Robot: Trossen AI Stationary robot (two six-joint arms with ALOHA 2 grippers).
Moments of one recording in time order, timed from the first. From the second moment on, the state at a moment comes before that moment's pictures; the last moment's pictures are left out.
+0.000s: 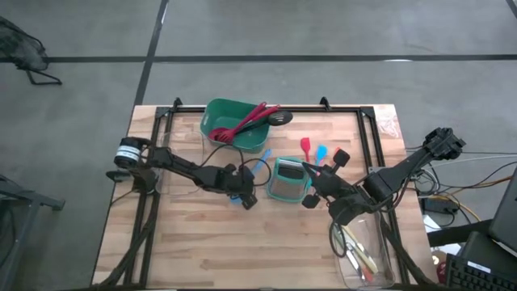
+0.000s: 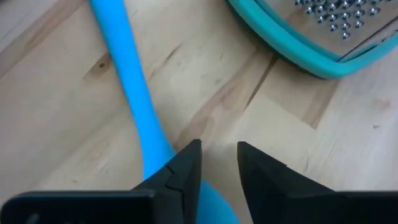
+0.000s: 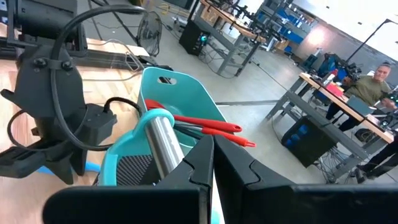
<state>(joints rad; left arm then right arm) -0.11 1.83 0.90 -0.17 -0.25 -0.69 0.55 1.34 1.16 -0.56 1.23 0.29</state>
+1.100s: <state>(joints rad) -0.10 1.71 0.79 -0.29 -0.23 -0.79 0.54 1.34 1.16 -0.56 1.23 0.29</state>
